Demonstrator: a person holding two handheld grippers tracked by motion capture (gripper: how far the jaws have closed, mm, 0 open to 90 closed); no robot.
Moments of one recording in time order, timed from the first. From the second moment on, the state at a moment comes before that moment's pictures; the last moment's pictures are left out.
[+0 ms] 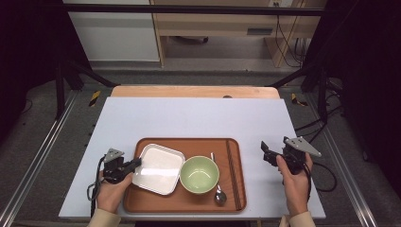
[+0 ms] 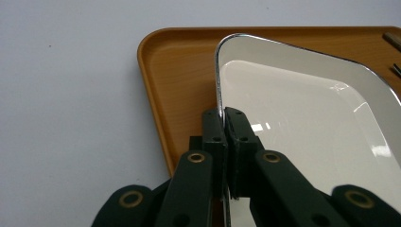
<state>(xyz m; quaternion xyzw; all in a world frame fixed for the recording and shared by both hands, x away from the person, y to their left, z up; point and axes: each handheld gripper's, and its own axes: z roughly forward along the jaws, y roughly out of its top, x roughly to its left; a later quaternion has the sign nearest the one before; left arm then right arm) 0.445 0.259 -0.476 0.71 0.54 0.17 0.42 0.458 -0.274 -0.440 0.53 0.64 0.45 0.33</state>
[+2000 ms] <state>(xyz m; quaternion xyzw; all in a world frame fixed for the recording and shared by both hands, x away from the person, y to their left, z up) 0.436 0.285 -0.427 0.69 0.34 0.31 0.56 0.455 -0.263 -0.433 0.48 0.63 0.50 0.35</state>
